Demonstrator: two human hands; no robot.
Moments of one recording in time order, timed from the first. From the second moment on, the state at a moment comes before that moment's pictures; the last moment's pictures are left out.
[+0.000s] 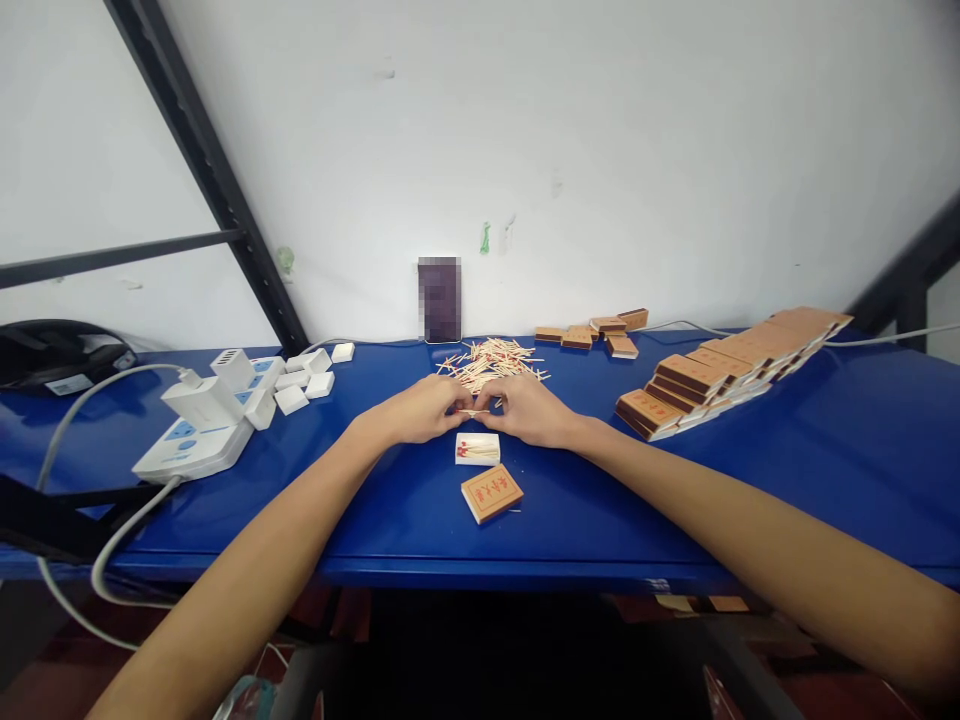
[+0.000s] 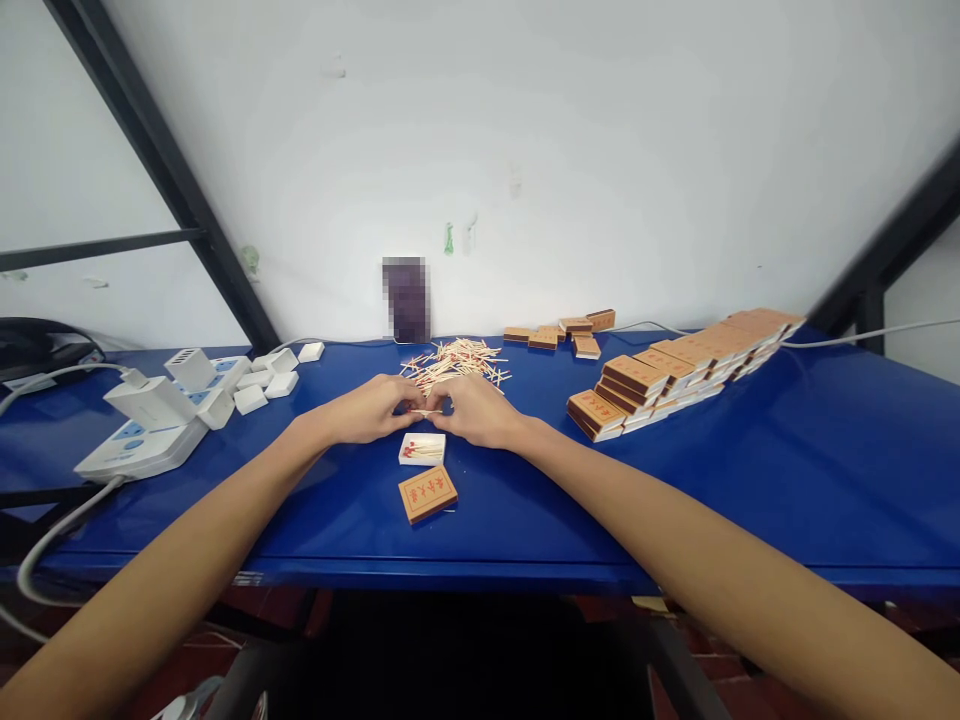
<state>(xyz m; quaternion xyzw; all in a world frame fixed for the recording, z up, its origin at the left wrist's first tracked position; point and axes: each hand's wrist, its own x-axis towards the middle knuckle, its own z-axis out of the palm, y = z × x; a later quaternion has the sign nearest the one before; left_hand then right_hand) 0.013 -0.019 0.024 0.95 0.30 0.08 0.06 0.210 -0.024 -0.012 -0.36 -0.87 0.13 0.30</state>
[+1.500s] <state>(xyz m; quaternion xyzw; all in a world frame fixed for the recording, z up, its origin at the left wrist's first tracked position) 0.007 -0.036 0.045 0.93 0.28 0.07 0.21 0.210 -0.061 0.026 -0.37 -0.90 0.15 0.15</state>
